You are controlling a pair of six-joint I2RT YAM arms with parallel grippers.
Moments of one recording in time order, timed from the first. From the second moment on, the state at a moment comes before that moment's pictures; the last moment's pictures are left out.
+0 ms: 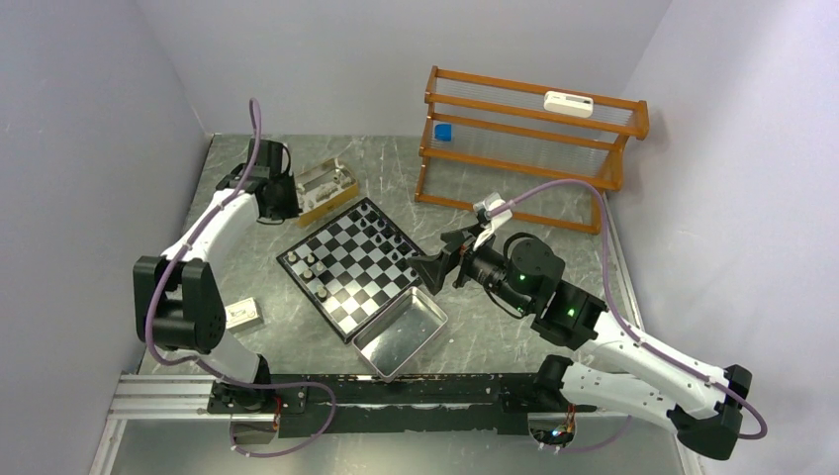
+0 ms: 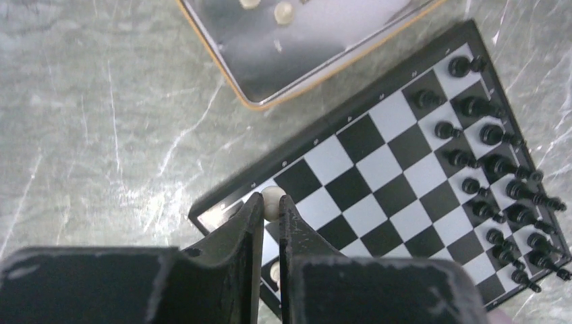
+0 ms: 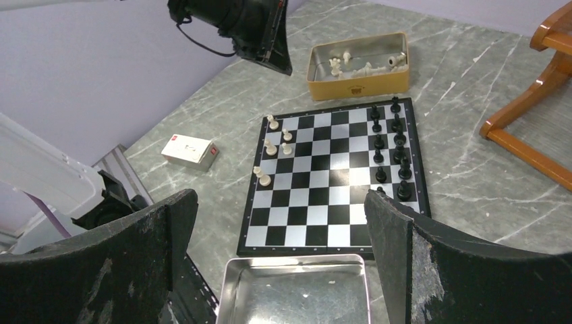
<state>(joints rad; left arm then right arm) -0.12 1.60 1.25 -0.58 -0.06 -0.27 0.99 0.80 0.81 -0.07 0.14 0.29</state>
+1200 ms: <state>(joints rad) -0.12 1.67 1.09 -0.56 -0.04 -0.28 0.99 0.77 0.79 -0.07 0.12 0.31</state>
